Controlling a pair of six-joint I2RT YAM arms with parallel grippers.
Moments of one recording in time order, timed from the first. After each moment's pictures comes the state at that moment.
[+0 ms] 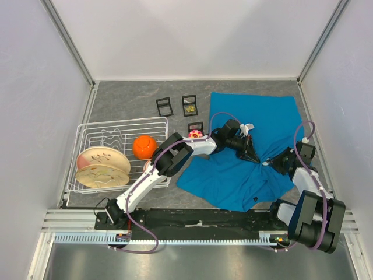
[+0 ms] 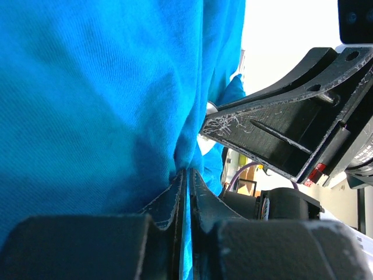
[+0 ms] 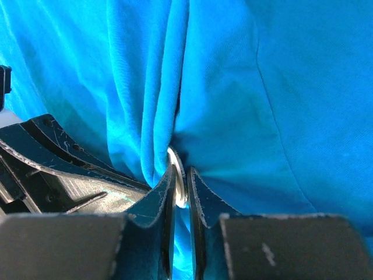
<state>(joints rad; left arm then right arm) -0.92 2.66 1.94 0.27 0.84 -1.09 -0.36 1.11 0.38 -0.18 -0.27 0.63</state>
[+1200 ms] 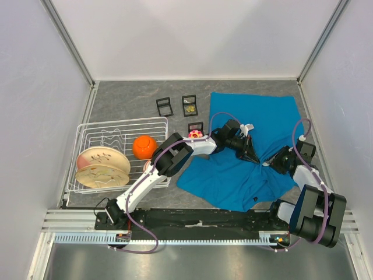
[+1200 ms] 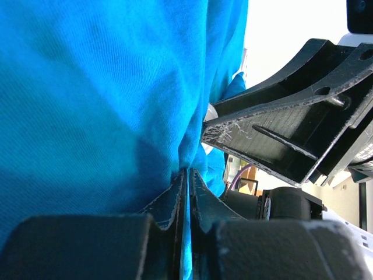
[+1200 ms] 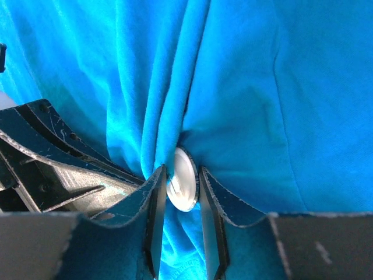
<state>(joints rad) -0.92 2.66 1.94 0.26 0.85 -1.08 -0.37 1.17 0.40 -0.17 -0.33 0.53</state>
